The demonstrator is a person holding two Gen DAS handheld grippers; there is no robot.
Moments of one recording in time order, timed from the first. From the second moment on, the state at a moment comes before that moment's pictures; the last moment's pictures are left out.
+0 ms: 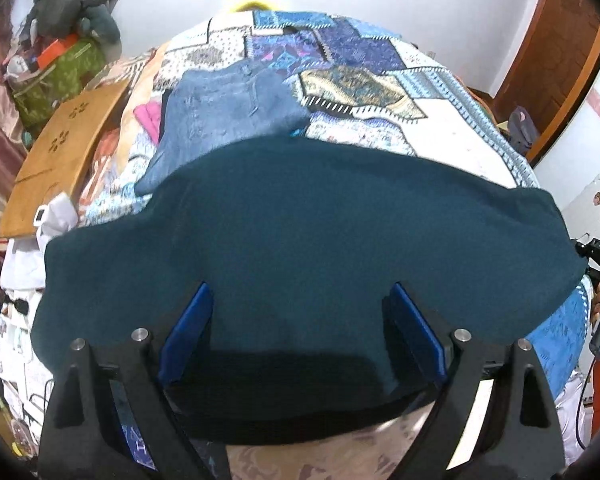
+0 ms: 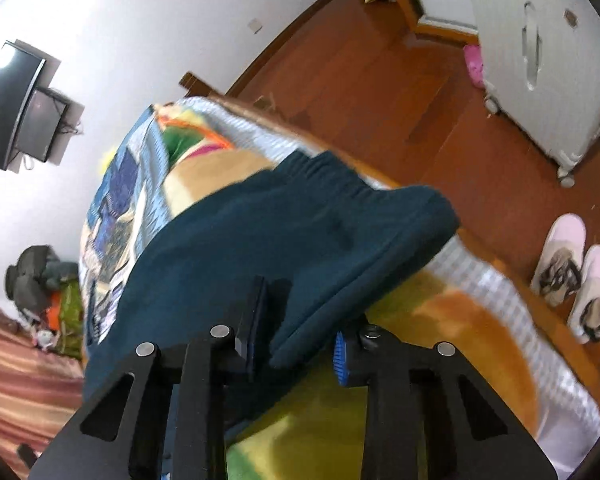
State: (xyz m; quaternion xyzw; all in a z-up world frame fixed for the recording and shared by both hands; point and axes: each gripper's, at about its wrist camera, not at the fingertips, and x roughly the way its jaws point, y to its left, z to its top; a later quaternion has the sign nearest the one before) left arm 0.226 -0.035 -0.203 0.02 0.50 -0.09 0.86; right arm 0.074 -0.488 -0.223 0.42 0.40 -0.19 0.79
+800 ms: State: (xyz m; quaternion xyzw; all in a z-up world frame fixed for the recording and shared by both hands) left arm 0.232 -0.042 -0.153 0.02 0.42 -0.10 0.90; right arm 0.141 -0.328 -0.003 0.17 0.22 0.03 0.96
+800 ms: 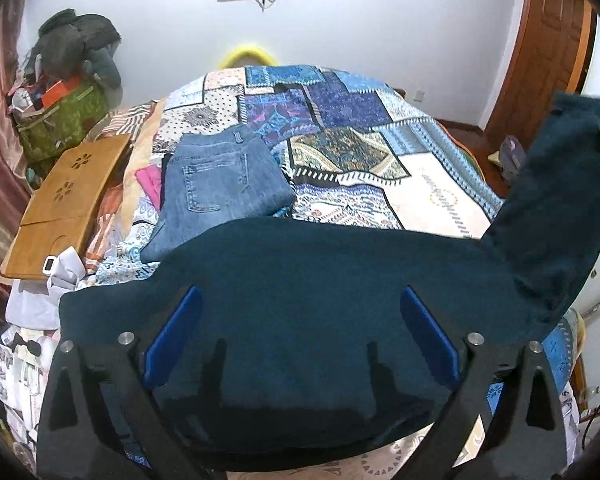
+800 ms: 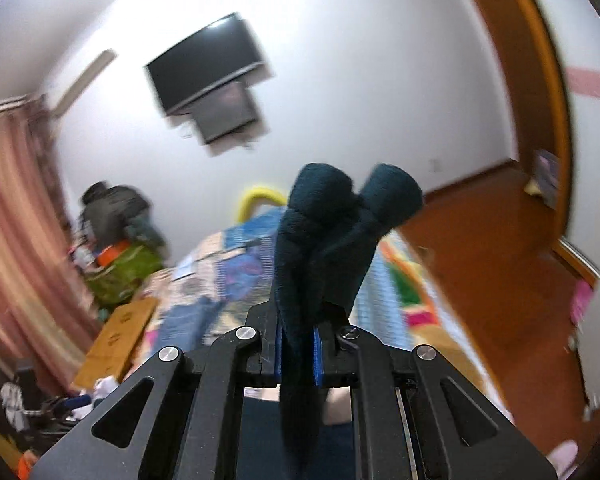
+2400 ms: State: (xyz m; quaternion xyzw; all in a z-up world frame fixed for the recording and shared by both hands) left arm 0.246 -0.072 -0.126 0.04 0.42 -0.14 0.90; right arm 0.164 -0.231 -0.099 0.04 0.41 0.17 0.90
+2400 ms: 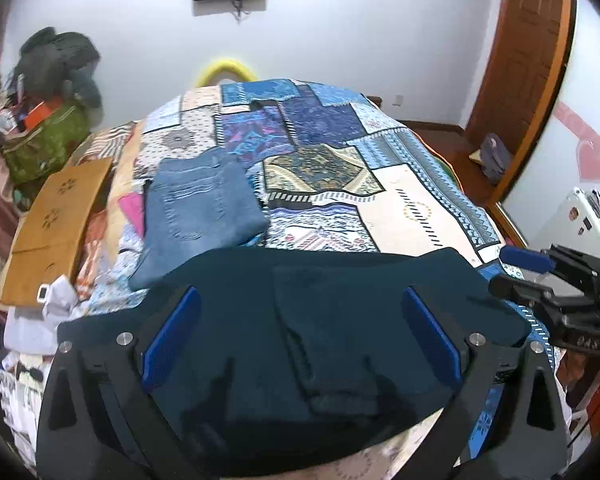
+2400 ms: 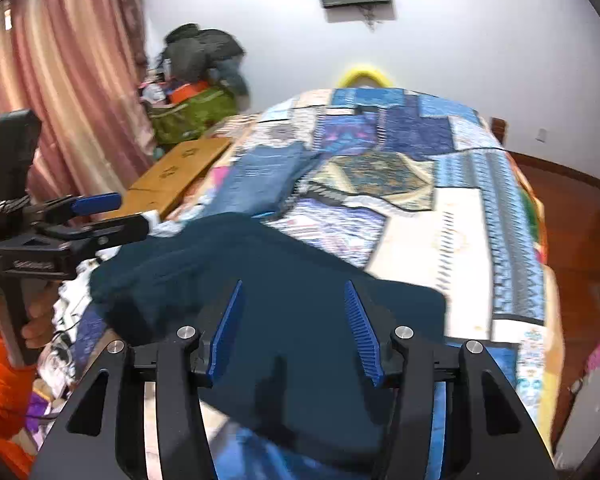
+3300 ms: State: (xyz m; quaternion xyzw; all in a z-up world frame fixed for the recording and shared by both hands) left arm 0.258 -0.087 -0.223 0.07 0.52 -0.16 0.83; right arm 0.152 -0.256 -0.183 0.06 0.50 0.15 0.85
